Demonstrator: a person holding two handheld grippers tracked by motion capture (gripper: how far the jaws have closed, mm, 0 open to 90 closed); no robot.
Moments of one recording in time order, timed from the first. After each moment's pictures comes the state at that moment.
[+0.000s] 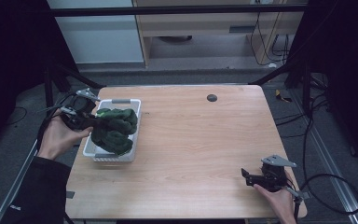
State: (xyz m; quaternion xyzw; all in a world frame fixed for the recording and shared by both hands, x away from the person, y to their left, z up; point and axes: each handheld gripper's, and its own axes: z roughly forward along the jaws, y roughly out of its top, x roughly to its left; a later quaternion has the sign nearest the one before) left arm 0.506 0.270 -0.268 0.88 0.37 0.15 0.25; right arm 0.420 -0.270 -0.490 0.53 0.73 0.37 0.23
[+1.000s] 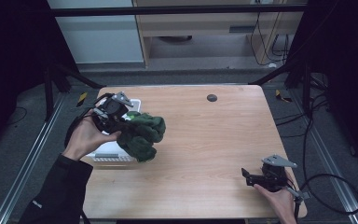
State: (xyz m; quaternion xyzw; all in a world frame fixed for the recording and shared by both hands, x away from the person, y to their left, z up) left arm 0.498 0.190 -0.265 0.92 0.28 0.13 0.24; right arm 0.420 -0.270 -0.489 0.52 0.73 0.37 0.24
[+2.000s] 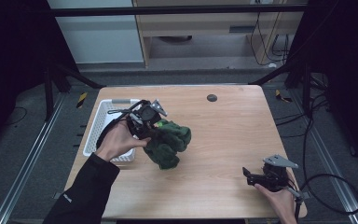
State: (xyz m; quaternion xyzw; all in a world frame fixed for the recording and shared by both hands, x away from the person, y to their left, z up) left arm 0.501 0.121 -0.288 0.94 0.22 0.11 0.23; right arm 0.419 -0.272 -0.488 0.52 0.73 0.37 0.25
